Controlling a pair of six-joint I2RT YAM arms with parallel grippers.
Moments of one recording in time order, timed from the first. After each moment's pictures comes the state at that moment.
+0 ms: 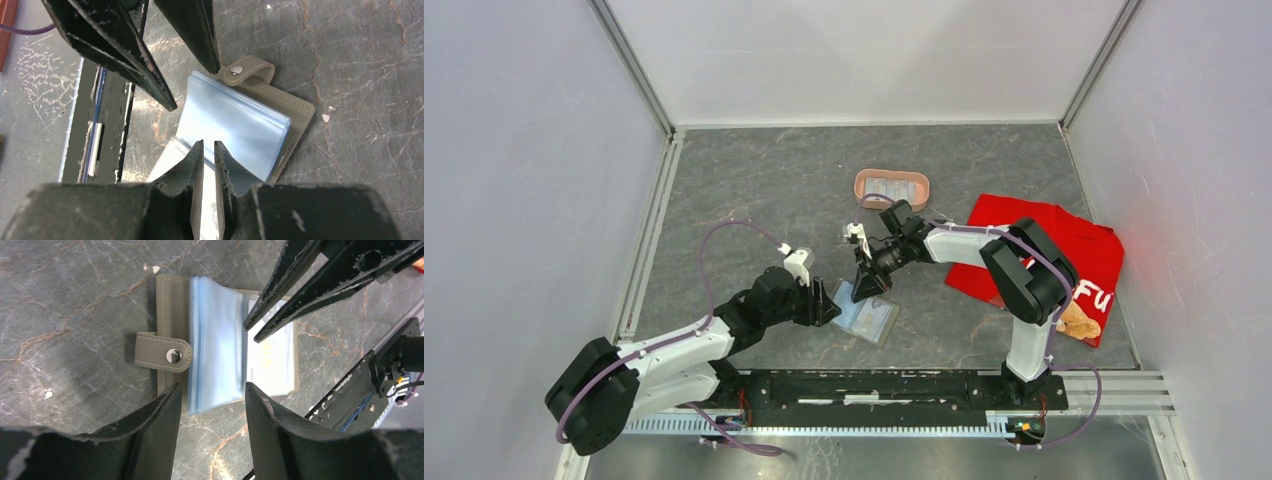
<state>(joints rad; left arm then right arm) -0.75 1.00 0.27 0.14 0.14 -0.59 0.65 1.88 1.03 -0.18 -1.06 -0.42</state>
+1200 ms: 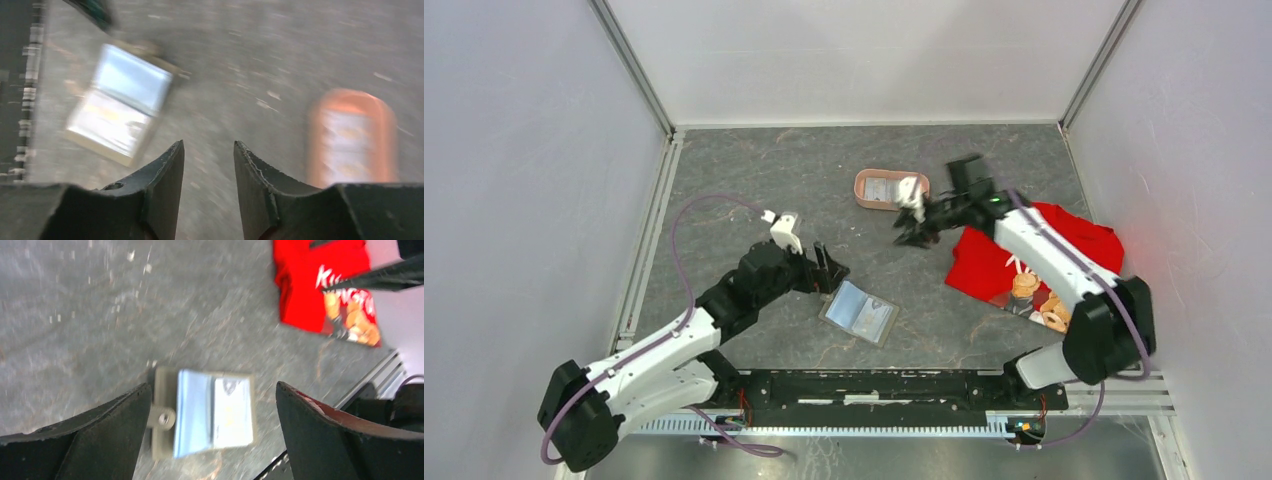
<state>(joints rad) -0.74 0.87 0.46 -0.02 -0.03 -0.57 0.49 1.49 1.14 -0.57 -0.86 -0.88</state>
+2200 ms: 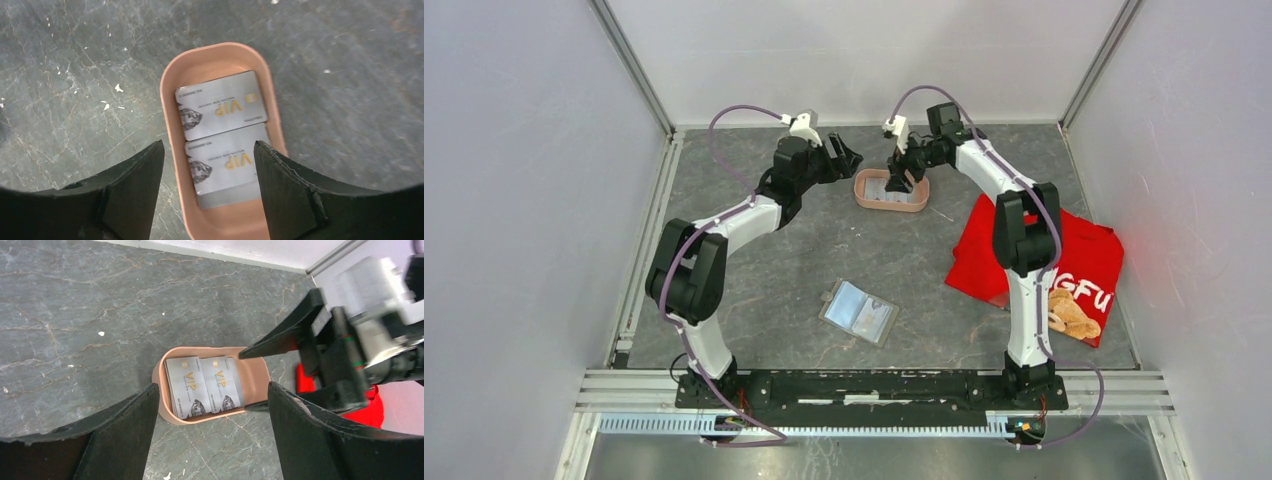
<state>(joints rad) -0.42 1.81 1.20 0.37 0.10 -0.55 0.26 2.20 1.87 -0.57 -0.76 -0.69</state>
